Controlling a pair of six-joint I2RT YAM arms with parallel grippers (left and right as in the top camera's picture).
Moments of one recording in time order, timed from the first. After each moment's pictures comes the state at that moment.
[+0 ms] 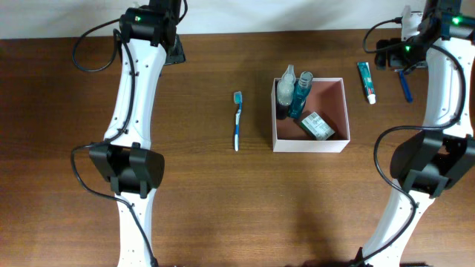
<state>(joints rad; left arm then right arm) -0.19 2.39 2.65 -1.45 -0.47 -0.41 -0.28 2.30 2.40 -1.22 -0.06 -0.25</state>
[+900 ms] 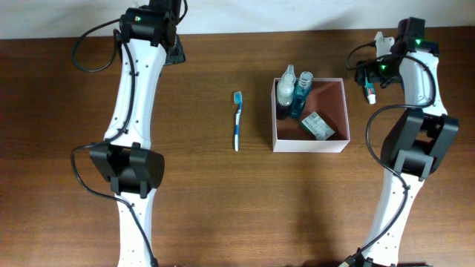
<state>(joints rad) -0.19 2.39 2.65 -1.45 -0.47 -0.41 -0.28 2.58 2.35 -0.99 -0.12 -0.32</state>
